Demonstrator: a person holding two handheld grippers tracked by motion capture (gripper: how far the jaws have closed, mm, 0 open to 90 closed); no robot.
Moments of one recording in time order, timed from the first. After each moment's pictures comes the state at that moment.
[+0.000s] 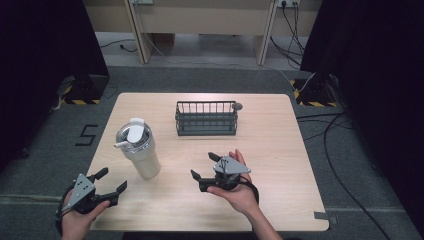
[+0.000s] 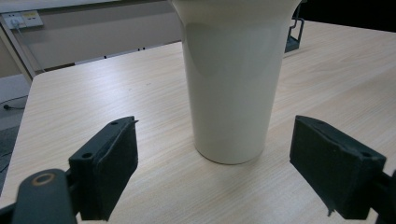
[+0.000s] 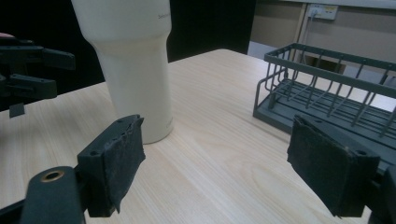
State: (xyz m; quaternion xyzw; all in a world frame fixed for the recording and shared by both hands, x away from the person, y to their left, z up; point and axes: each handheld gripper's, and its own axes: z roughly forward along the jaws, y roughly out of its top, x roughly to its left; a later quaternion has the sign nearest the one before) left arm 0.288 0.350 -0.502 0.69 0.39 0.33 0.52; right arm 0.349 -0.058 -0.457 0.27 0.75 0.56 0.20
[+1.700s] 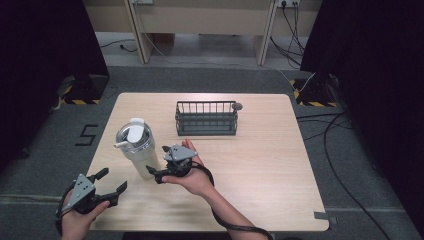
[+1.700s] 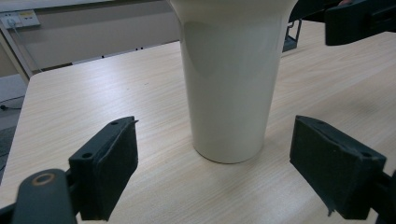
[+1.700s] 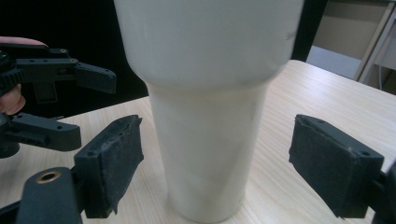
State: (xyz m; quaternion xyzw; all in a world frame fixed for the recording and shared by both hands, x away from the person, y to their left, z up) left arm 0.289 0.350 -0.503 0.69 0.39 0.32 0.52; right arm 0.389 0.068 -0.466 0.20 0.78 0.57 0.14
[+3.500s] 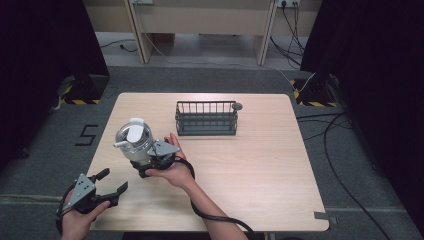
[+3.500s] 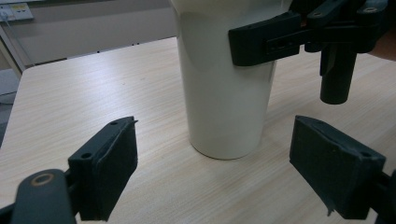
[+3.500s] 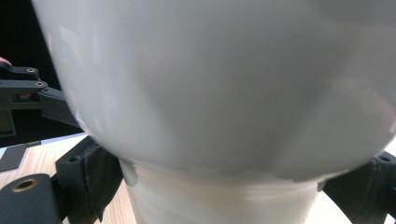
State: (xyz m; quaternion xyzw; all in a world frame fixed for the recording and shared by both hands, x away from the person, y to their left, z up) left arm 0.290 0.351 -0.505 0.70 0.39 0.31 0.52; right arm 0.418 0.120 -0.487 0.17 0.76 0.61 0.15
